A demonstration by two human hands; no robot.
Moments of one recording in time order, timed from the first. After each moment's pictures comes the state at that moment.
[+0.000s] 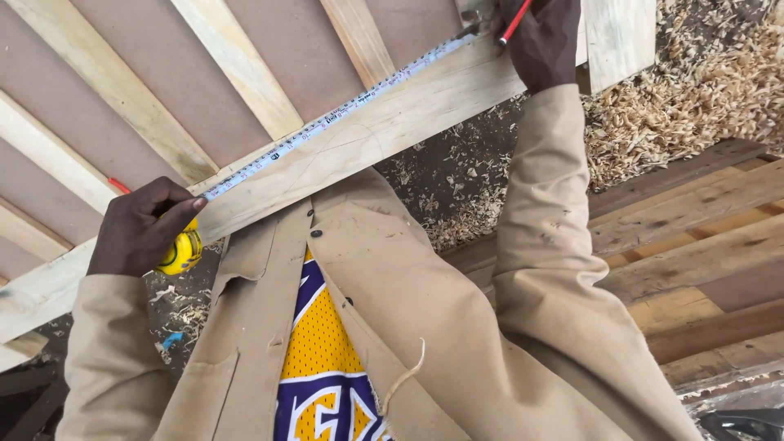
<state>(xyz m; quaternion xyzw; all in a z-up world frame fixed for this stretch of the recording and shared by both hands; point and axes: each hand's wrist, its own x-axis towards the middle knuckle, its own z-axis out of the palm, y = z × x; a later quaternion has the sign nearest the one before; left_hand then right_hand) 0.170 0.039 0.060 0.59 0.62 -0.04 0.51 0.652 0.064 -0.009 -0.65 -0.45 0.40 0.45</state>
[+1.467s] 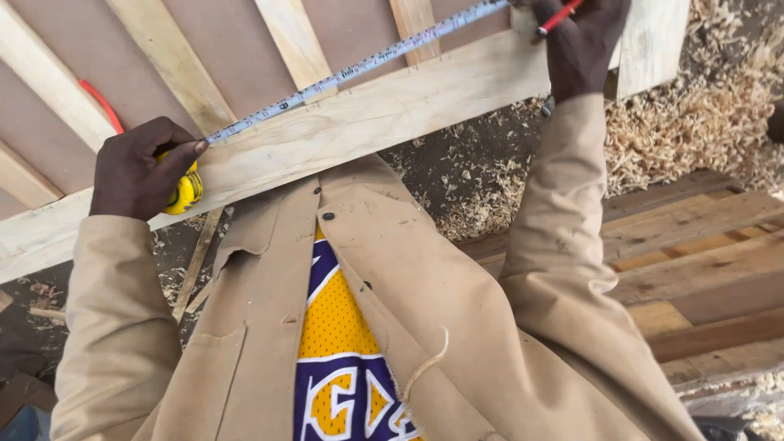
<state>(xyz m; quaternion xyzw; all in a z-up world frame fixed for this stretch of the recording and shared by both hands) 0.131 0.034 0.034 0.68 0.59 0.02 0.43 0.612 0.067 0.020 -0.66 -0.53 0.28 0.45</state>
